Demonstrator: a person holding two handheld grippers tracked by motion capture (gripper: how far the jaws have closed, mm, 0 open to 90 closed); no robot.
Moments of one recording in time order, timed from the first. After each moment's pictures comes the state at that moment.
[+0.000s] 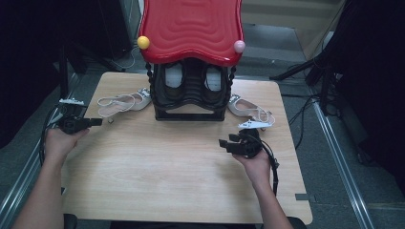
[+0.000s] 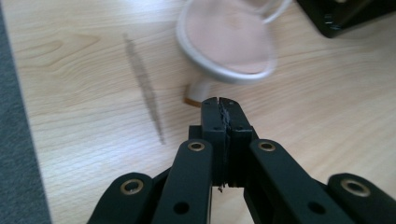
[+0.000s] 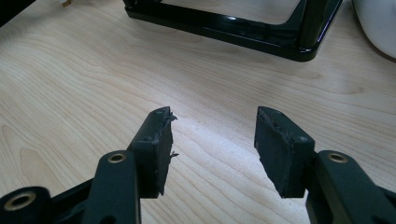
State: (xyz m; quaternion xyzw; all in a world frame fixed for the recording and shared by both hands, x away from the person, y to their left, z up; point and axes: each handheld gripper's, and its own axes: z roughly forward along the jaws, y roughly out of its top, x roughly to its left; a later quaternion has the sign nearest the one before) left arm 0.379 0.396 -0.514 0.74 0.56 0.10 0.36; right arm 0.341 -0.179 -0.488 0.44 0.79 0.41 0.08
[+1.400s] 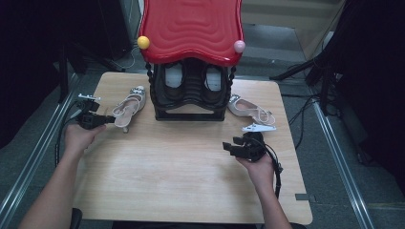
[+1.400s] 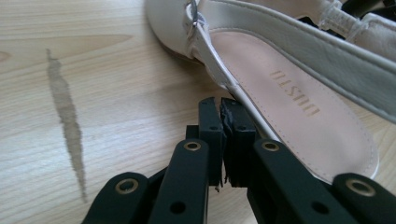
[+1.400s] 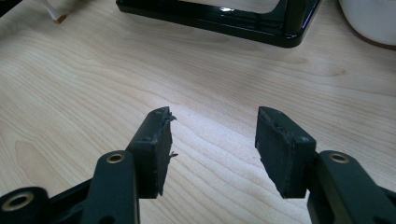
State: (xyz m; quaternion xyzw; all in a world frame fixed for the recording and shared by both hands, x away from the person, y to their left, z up) left arm 0.400 0.347 -0.512 0.74 0.56 0.06 0.36; right arm 0.331 -0.190 -0.489 0.45 0.79 0.41 0.09
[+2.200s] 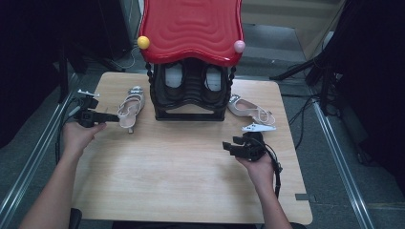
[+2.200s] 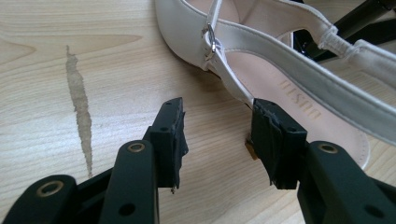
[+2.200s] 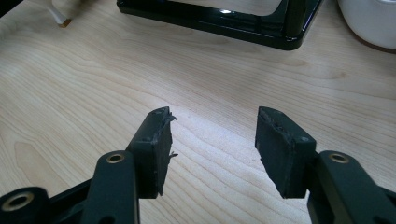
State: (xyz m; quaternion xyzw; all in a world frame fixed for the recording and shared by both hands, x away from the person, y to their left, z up) left arm 0.396 0.345 -0.488 0.72 0.60 0.07 0.34; right arm 0.332 -0.189 -0.489 0.45 0.79 0.41 0.09
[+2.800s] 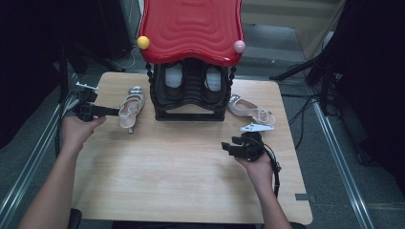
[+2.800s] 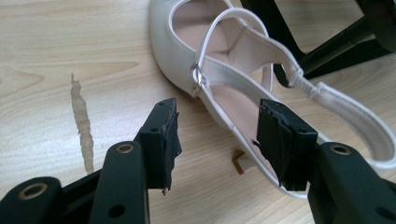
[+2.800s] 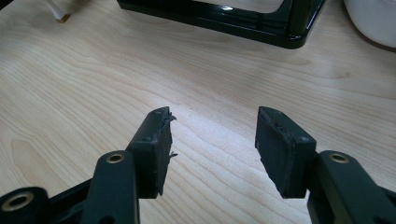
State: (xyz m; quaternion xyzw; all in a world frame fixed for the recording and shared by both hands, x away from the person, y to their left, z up) left arm 0.408 0.343 -0.467 0.72 0.60 0.06 0.34; right arm 0.333 -0.185 -0.490 0.45 0.79 0.40 0.09
